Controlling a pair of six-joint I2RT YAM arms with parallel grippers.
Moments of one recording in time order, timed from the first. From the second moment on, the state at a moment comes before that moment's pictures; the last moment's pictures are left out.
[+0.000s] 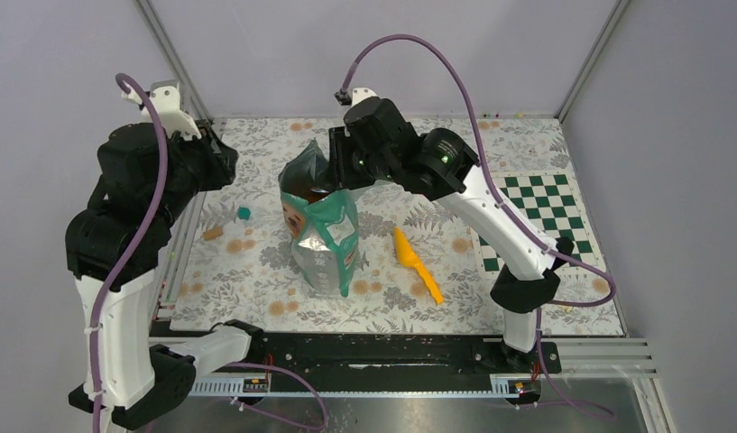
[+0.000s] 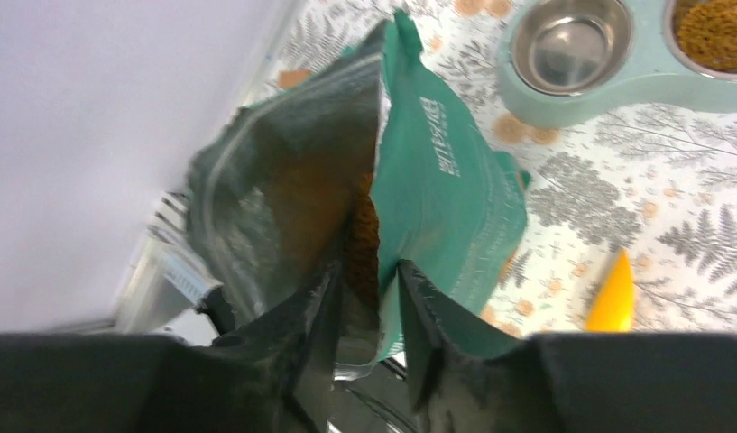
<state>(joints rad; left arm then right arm) -0.32 1.12 2.00 -1.19 -0.21 -0.27 1.02 1.90 2.47 -1.19 0.18 0.57</state>
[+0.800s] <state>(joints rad) -0.31 1.13 1.89 -1.12 0.05 -0.33 0.89 1.59 2.18 -1.12 0.21 0.54</state>
